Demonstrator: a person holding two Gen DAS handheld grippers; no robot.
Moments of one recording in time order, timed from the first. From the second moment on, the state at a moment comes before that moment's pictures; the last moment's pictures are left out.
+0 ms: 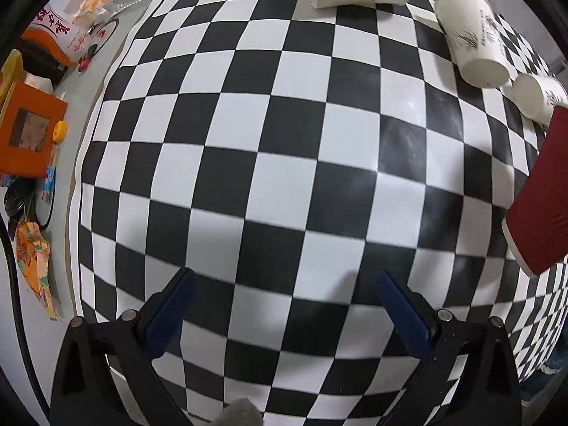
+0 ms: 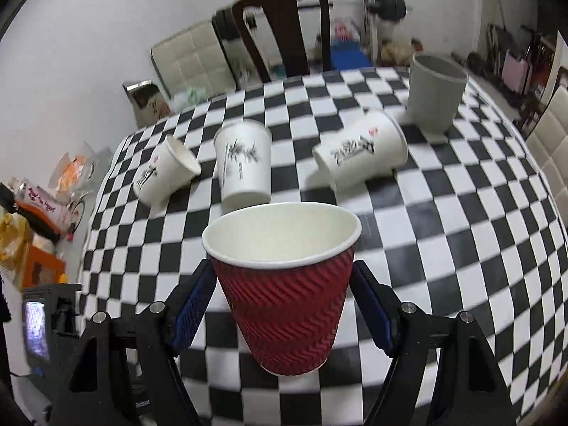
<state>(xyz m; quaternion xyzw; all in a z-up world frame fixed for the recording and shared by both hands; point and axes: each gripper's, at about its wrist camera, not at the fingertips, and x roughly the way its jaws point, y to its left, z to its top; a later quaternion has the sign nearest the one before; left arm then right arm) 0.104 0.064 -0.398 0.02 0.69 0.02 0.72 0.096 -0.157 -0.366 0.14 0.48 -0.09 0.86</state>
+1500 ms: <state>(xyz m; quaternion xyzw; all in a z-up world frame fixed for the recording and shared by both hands) -0.011 0.022 -0.225 0.10 0.56 -0.05 0.82 -0.066 -0.156 -0.247 0.07 0.51 -0.21 0.83</state>
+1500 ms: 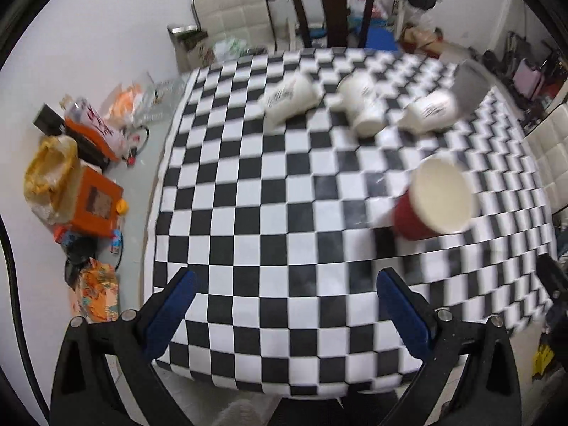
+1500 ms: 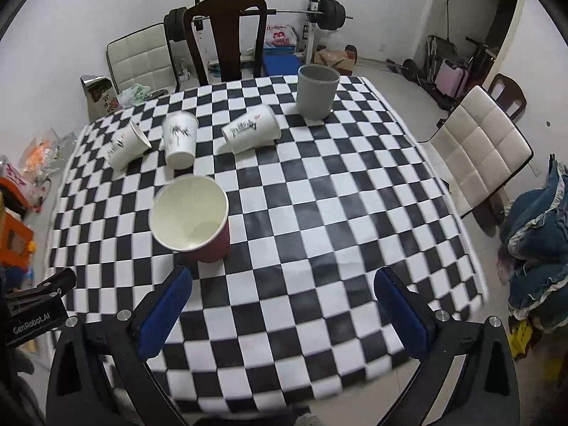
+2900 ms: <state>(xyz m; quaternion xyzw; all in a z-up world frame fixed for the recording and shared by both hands) -0.081 0.006 -0.049 0.03 0.51 -0.04 0.86 -0.113 -0.171 -0.033 0.02 0.50 -0.17 0.85</state>
